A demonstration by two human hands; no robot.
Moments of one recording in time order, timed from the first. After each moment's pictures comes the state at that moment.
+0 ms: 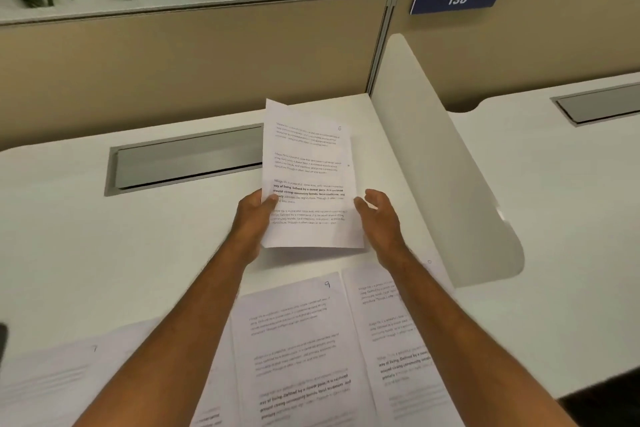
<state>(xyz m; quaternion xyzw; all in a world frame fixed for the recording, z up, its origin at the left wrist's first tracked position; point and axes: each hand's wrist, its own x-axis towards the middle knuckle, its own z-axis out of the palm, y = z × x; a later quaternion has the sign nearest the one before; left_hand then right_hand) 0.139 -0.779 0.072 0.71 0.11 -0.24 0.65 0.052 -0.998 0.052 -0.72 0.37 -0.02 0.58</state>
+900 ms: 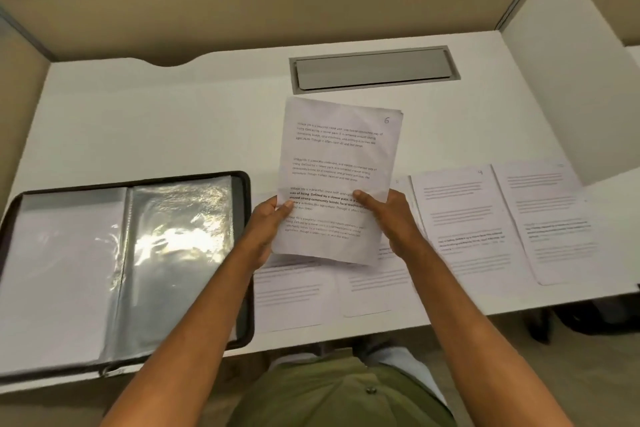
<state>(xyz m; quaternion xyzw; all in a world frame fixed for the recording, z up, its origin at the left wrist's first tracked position) -0.022 -0.325 0.070 0.63 0.13 -0.30 0.70 -0.076 -0.571 0.099 -0.65 0.29 0.06 0.70</state>
